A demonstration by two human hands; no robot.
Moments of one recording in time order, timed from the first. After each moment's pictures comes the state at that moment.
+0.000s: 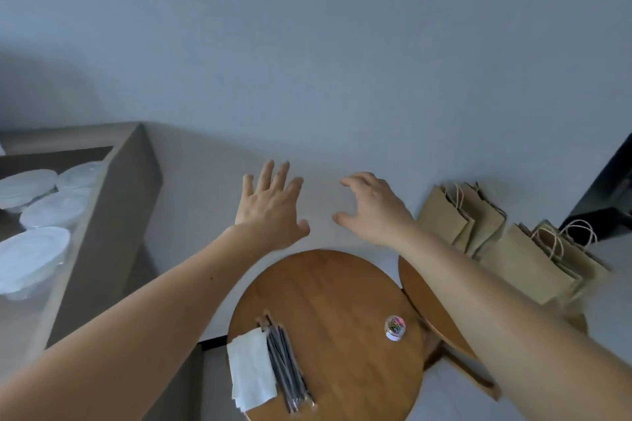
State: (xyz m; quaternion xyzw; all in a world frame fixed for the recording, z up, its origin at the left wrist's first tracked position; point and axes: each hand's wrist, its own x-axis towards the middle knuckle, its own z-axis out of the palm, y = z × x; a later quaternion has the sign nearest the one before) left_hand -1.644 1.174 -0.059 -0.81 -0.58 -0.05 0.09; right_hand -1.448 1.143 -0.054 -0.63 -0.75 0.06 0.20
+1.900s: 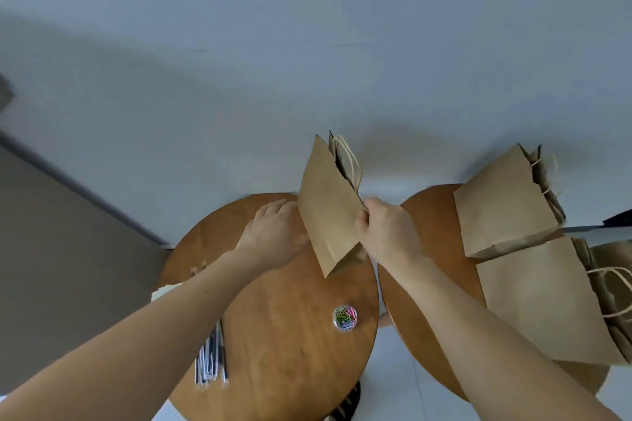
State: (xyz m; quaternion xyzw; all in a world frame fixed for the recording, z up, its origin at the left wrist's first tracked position) left_hand -1.437 1.316 -0.256 -0.69 -0.67 0.00 -0.26; right_hand -1.223 1.324 -0.264 -0.65 -0.73 0.14 0.16
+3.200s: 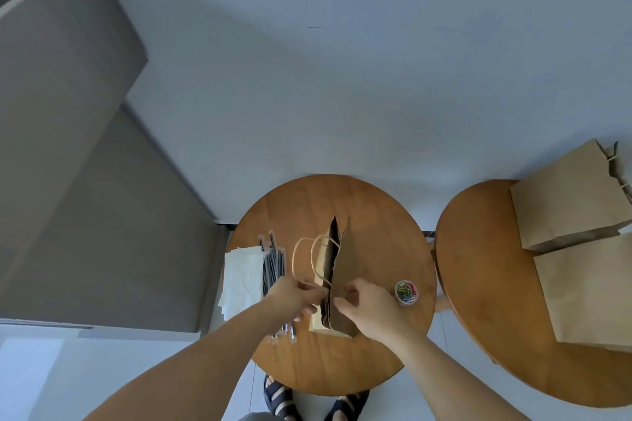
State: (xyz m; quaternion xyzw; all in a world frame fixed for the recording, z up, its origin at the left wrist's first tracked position) left_hand -1.576 1.154 -0.347 -0.38 -0.68 -0.14 -0.62; right_hand -1.378 1.160 -0.354 -0.62 -0.66 0.43 0.05
